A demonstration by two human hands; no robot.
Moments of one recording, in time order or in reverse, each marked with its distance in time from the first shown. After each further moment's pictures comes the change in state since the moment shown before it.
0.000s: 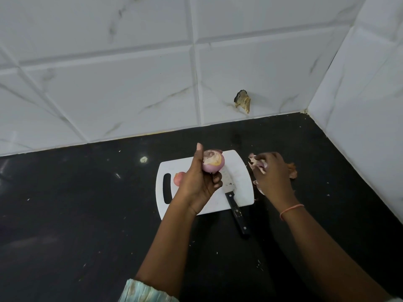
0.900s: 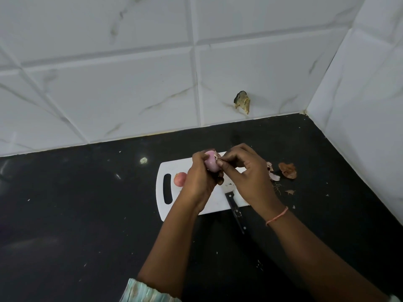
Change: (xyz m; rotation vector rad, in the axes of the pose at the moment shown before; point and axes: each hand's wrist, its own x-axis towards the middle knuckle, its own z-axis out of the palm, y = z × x) left_hand -0.002 0.001 0.010 0.123 0.045 0.148; right_hand -0.027 -0.074 0.000 0.443 -0.063 -0.424
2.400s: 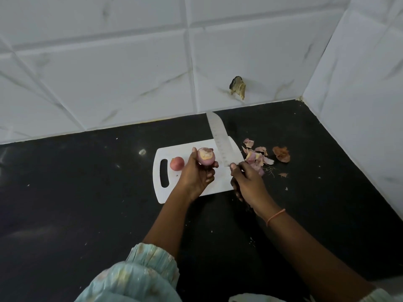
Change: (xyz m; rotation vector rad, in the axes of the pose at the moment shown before) left_hand 0.029 -0.057 -0.039 -0.101 0.008 -0.222; right_hand -0.059 0.044 -0.001 0.176 -0.095 0.704
